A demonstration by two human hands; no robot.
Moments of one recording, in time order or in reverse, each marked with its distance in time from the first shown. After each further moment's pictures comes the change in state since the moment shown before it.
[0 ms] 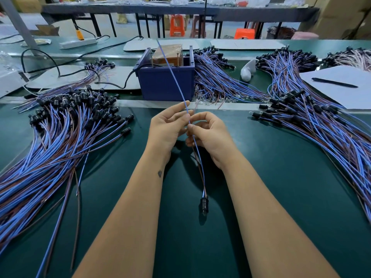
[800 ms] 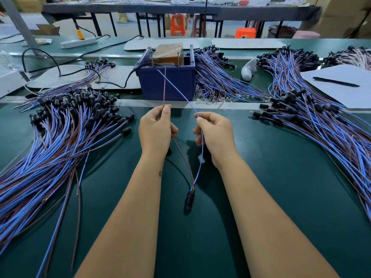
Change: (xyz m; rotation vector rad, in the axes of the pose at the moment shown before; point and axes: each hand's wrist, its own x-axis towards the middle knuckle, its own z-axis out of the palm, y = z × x) left_hand 0.002 -0.002 -0.012 0.357 0.336 0.095; right_hand 0.002 0.001 0.001 -0.051 0.218 -0.035
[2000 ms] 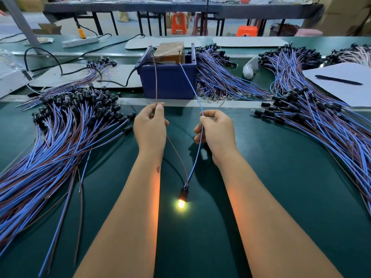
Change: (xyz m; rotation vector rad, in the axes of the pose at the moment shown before) left_hand 0.004 0.002 -0.007 0.007 0.117 -0.021; right_hand 0.003 0.001 0.002 0.019 0.035 0.058
